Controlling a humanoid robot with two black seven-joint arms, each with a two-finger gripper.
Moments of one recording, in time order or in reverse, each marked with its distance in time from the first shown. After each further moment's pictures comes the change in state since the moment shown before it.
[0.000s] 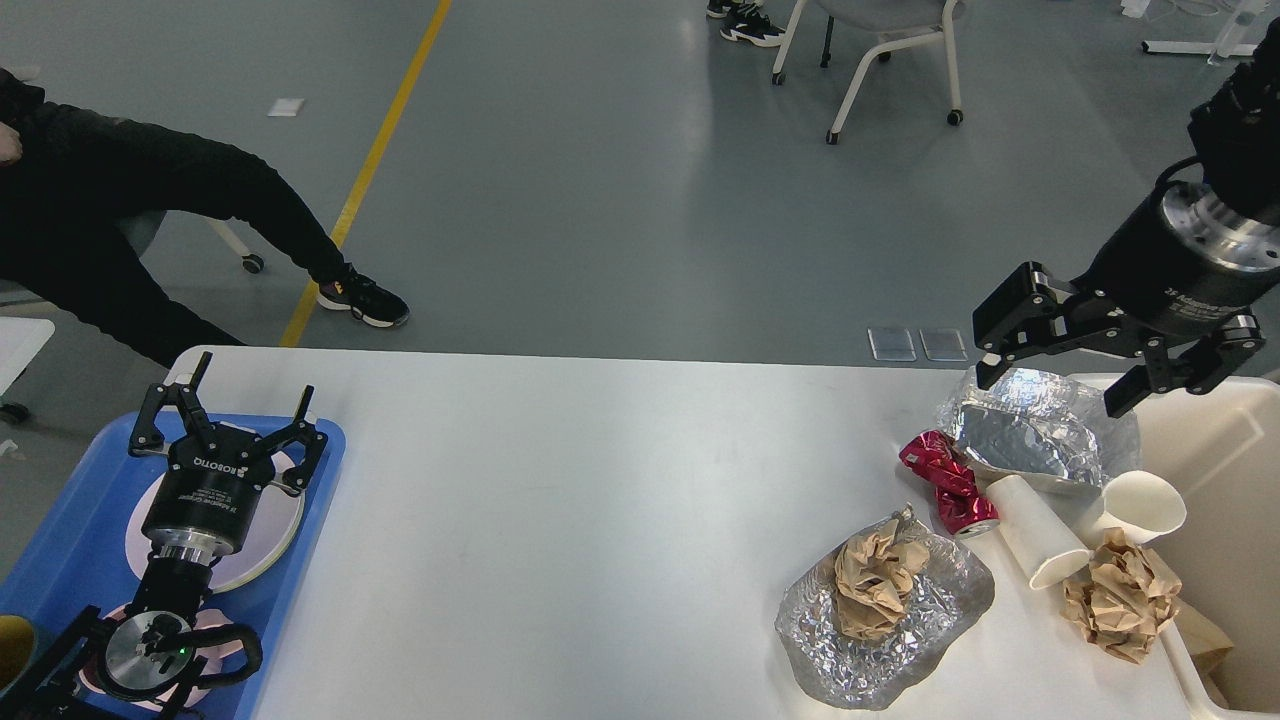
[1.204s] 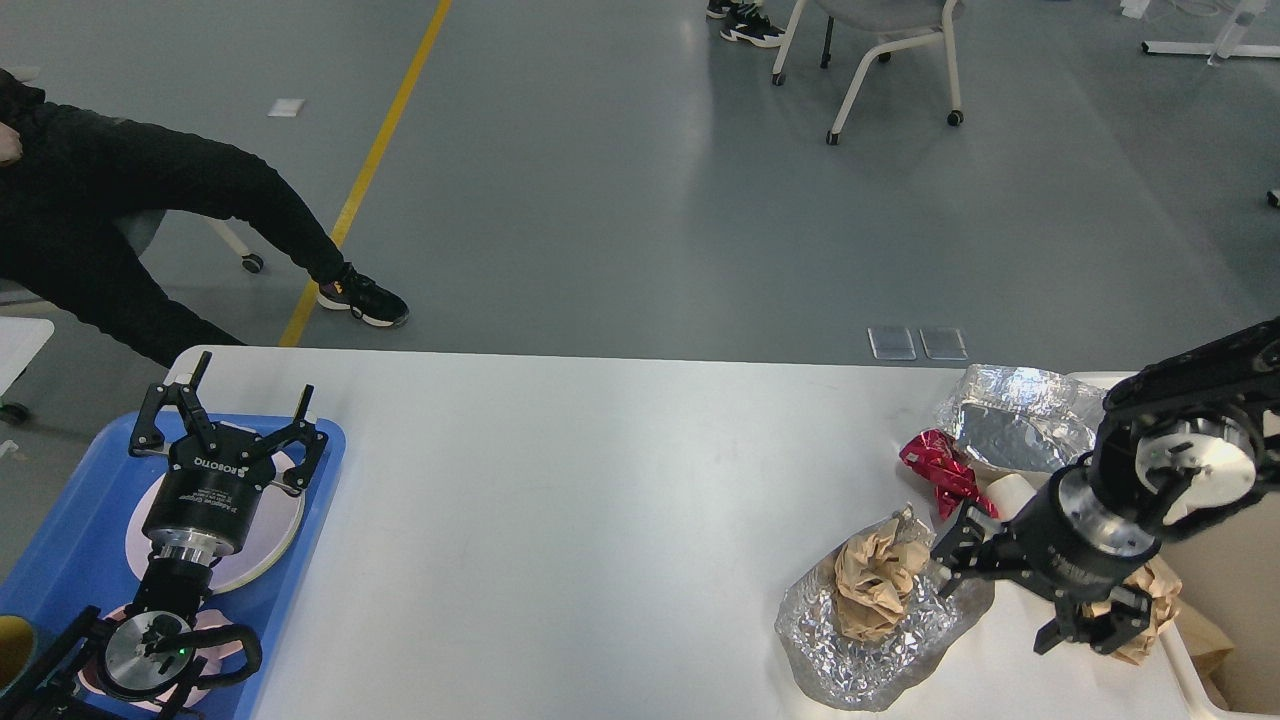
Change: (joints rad) left arm -0.001 0.000 0.000 0.000 0.000 0.000 0.000; right arm -0.649 -0.026 0.140 0.104 0.103 -0.616 -0.003
